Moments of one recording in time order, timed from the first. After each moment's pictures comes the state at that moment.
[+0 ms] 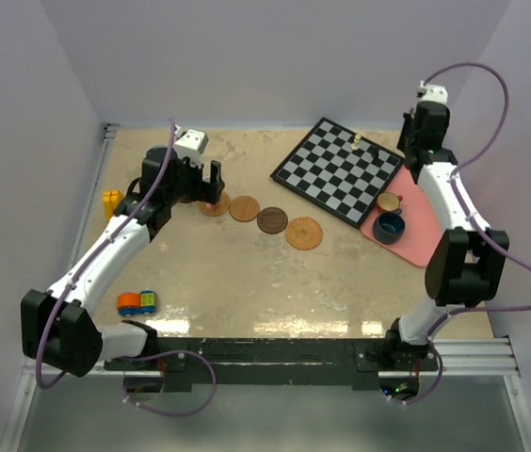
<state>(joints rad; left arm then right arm) -0.33 1.28 1.05 -0.21 0.06 -0.04 -0.08 1.71 1.43 -0.18 0.27 0.08</state>
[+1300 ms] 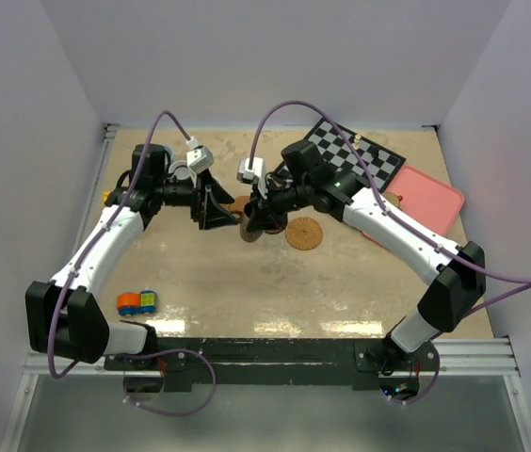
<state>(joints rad) -0.19 1.34 1.09 -0.35 1.17 0.20 0.73 1.59 1.51 -0.63 -0.67 -0.31</state>
